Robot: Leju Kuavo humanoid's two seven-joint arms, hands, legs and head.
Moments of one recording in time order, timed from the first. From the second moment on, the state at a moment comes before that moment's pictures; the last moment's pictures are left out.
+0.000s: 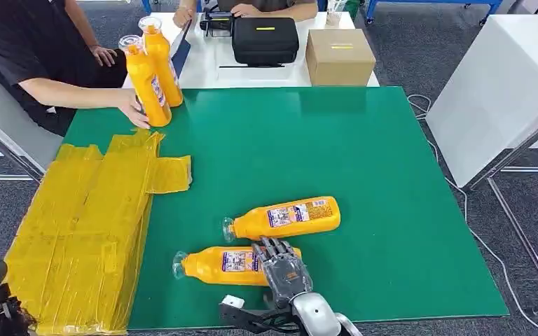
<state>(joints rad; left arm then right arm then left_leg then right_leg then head) 0.07 0.05 0.10 -1.89 0.06 0.31 -0.36 0.04 0.02 0.60 -1.49 1.25 0.12 0.33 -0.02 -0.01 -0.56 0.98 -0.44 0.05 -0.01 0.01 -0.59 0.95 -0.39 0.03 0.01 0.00</state>
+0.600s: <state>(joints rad) 0.07 0.05 0.13 -1.89 0.11 0.32 -0.38 0.01 0.01 0.60 -1.46 1.21 0.13 0.33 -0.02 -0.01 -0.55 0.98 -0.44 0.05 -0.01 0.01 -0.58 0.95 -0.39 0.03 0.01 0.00</state>
